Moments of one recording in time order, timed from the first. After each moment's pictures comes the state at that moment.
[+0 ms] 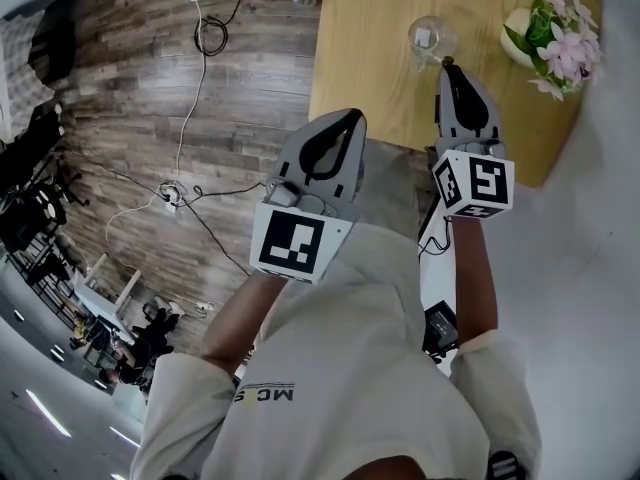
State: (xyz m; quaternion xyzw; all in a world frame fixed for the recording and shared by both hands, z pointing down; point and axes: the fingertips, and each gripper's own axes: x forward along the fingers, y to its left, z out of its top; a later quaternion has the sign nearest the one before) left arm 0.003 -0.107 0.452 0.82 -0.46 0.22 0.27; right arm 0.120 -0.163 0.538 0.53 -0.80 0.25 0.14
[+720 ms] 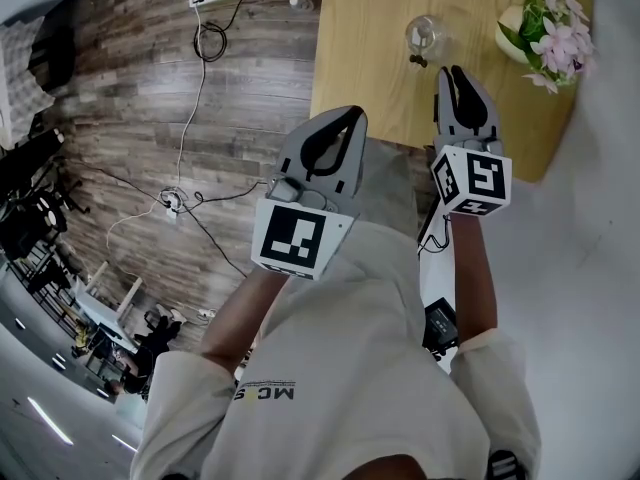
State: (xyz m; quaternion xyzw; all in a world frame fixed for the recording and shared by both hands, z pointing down) left arm 0.002 -0.107 0.444 0.83 -0.45 0.21 0.26; right arm 0.122 -0.157 0.534 0.54 -0.79 0.24 0.15
